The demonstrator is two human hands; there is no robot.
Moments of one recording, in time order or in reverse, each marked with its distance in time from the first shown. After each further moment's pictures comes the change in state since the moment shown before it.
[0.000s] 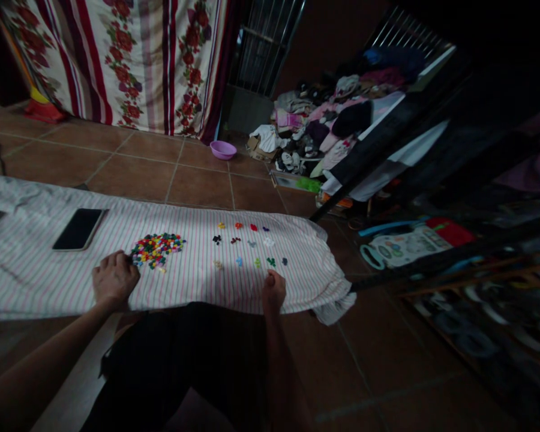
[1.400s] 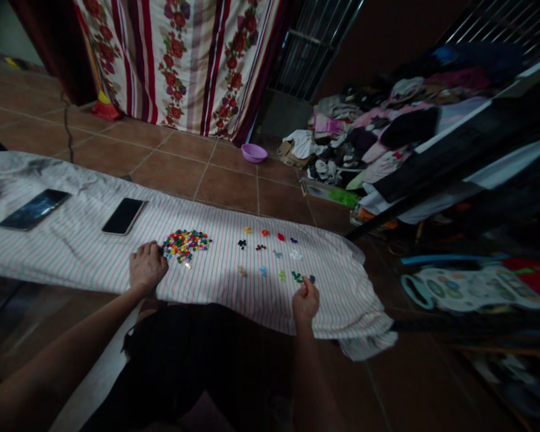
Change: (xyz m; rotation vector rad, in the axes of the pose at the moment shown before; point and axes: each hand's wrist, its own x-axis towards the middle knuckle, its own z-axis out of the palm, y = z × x) left_hand 0.001 0.001 -0.001 -0.044 0.004 0.007; right_hand 0.037 0.028 0.010 -0.039 0.025 -0.059
